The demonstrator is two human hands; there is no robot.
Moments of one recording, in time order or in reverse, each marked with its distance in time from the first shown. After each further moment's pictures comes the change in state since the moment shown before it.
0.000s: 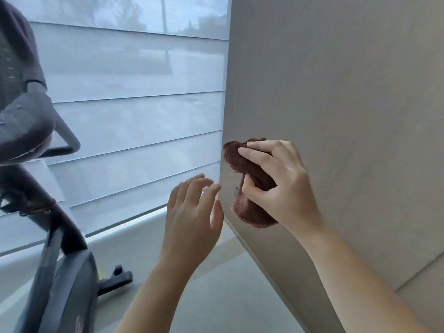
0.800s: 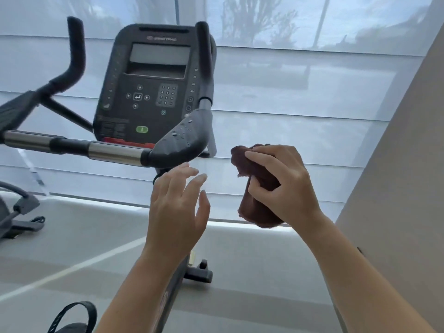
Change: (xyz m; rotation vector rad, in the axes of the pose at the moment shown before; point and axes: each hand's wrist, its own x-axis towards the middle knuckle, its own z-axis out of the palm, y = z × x) left_hand 0.025 -0.183 -0.090 0.556 0.228 -0.318; right_hand 0.115 -0.061 0.240 0.585 -0.112 -0.226
